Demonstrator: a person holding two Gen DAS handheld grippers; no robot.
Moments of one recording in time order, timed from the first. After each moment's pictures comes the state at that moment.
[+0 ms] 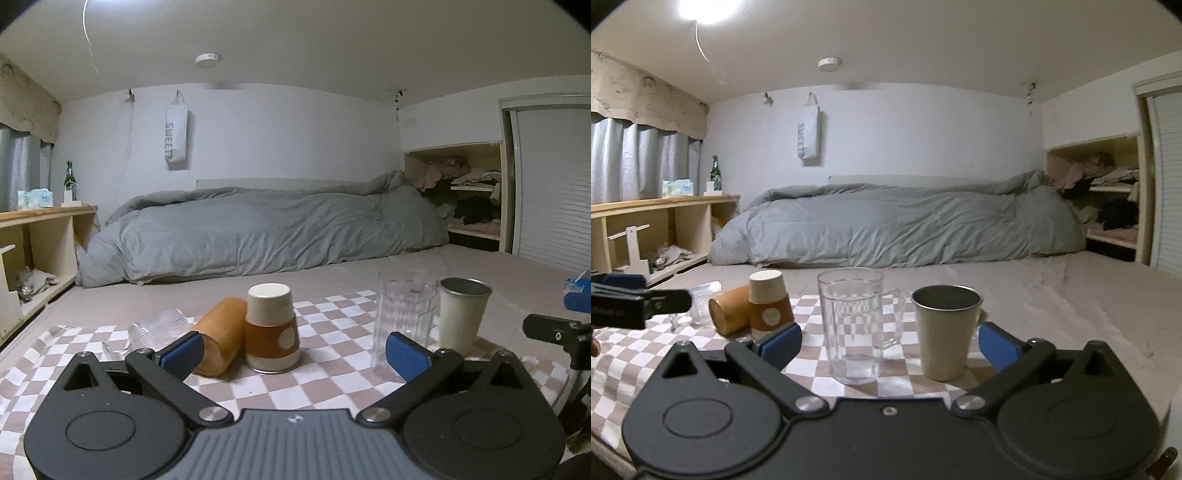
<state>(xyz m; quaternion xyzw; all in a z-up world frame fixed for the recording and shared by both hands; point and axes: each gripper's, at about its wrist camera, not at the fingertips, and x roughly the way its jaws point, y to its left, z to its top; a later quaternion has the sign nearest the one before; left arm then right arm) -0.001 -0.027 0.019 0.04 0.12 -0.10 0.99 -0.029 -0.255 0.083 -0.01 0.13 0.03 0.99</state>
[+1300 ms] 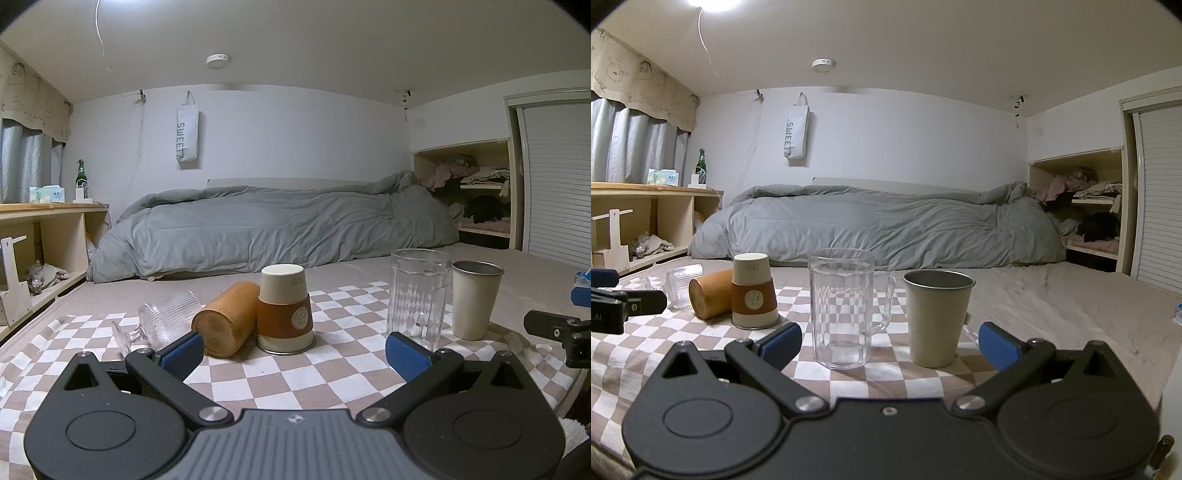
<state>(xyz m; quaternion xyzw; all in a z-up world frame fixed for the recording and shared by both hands) -0.009 -0.023 -0.006 0.04 0.11 -0.08 0.99 -0.029 -0.241 0.053 -0.03 0.12 0.00 0.99</state>
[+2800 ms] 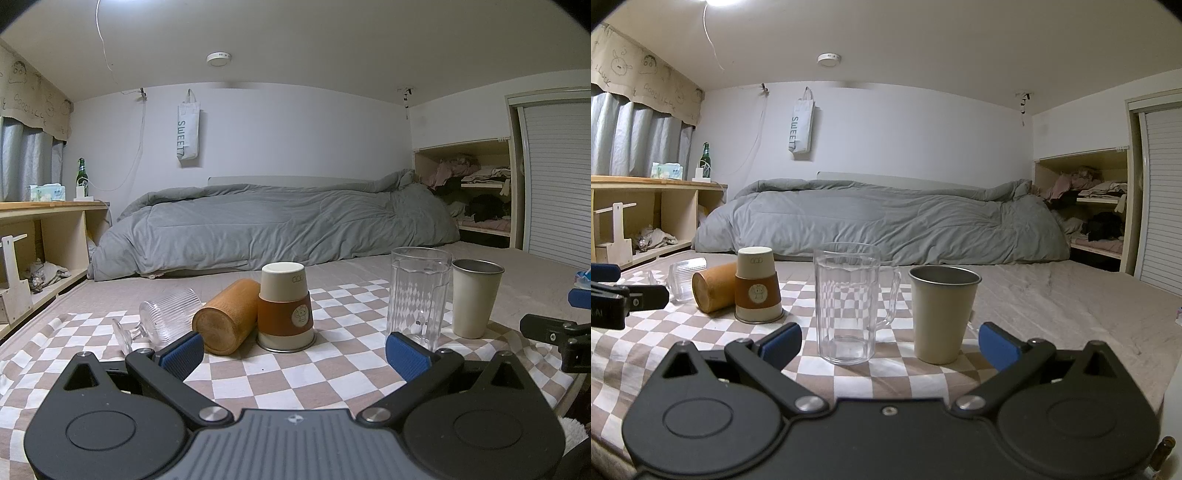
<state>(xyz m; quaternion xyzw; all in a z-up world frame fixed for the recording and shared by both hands) -0.009 -0.024 -0.007 0.04 0.11 -0.08 0.99 -0.028 -0.240 0.049 -0.04 0.13 0.00 0.99</state>
